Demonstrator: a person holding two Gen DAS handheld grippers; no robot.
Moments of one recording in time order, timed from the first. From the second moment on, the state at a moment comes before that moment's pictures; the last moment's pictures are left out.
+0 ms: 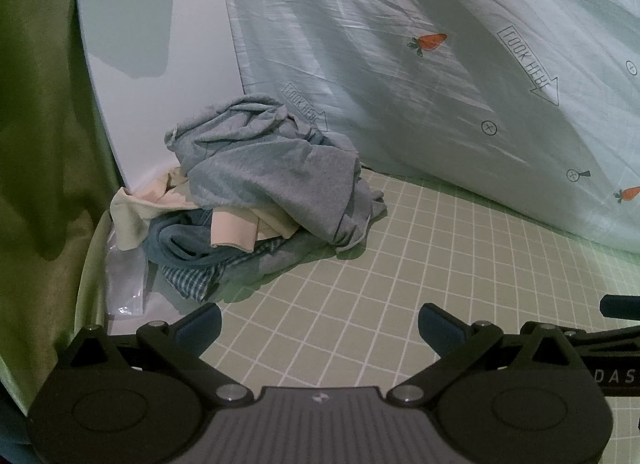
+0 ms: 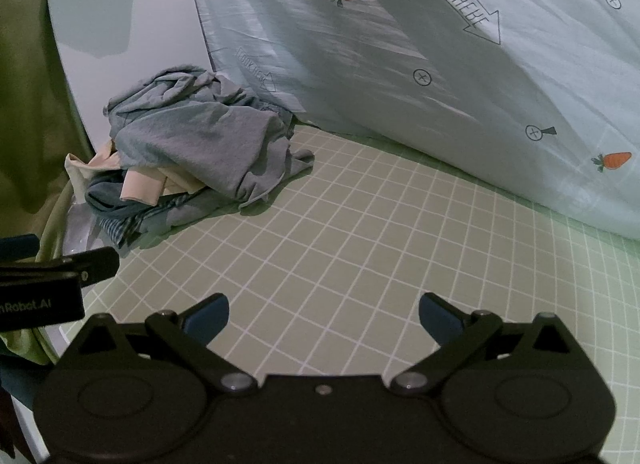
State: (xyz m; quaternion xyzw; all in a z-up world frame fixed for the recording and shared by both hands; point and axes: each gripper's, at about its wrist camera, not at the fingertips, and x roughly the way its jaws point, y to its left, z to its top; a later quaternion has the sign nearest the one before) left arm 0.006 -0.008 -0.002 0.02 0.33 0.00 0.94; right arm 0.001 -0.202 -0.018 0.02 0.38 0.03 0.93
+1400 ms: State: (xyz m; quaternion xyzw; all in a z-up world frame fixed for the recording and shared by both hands) left arm 0.176 0.129 0.030 -0.02 0.33 0.03 0.94; right arm 0.165 -0.117 -0.028 0.01 0.37 0.01 0.93
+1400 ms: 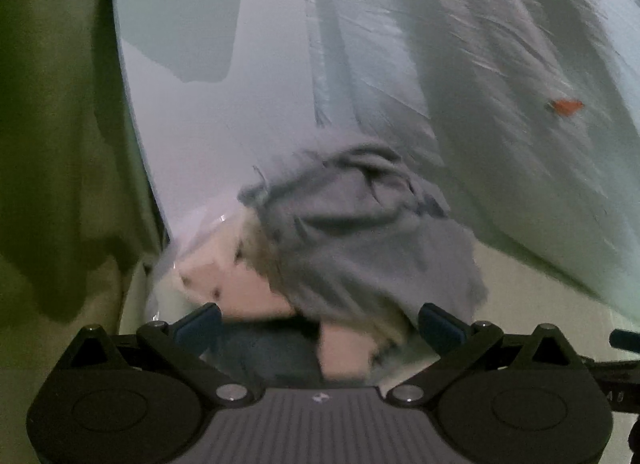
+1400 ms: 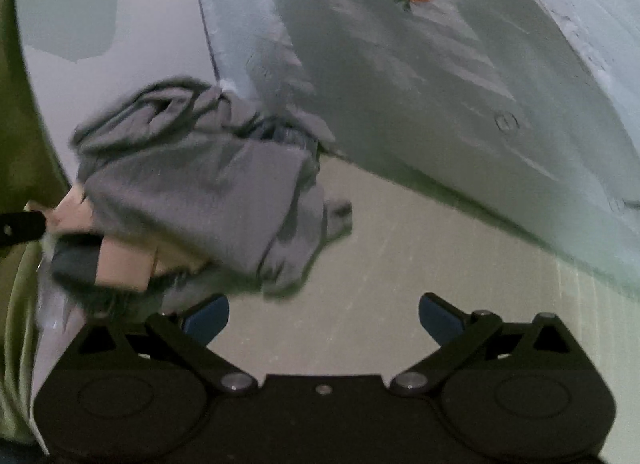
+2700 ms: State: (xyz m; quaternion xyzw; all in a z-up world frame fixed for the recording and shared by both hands) left arm 0.207 0.114 0.047 -0.09 0.28 -0.04 0.96; right arm 0.208 -0.157 -0.053 0.05 0.33 -0.07 0.94
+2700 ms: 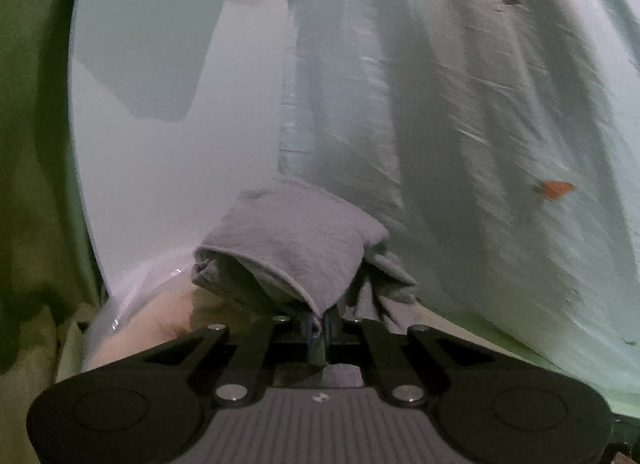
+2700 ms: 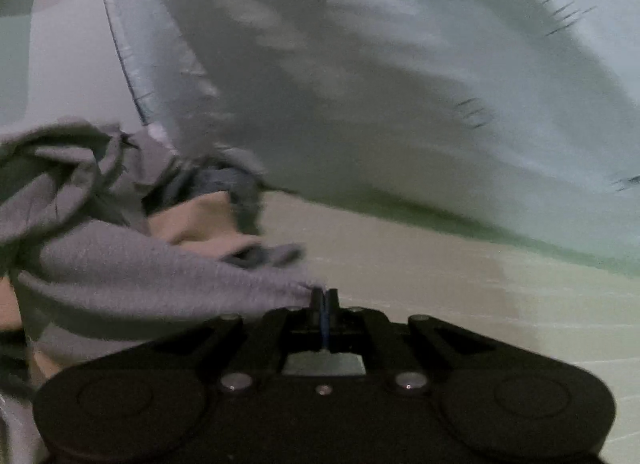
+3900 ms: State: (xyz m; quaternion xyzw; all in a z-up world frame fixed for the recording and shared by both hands) left arm 0.018 -0.050 0.002 -0.09 0.38 -0.05 0.92; right arm -0.024 -0.372 -0.062 0.08 0.37 -0.22 0.90
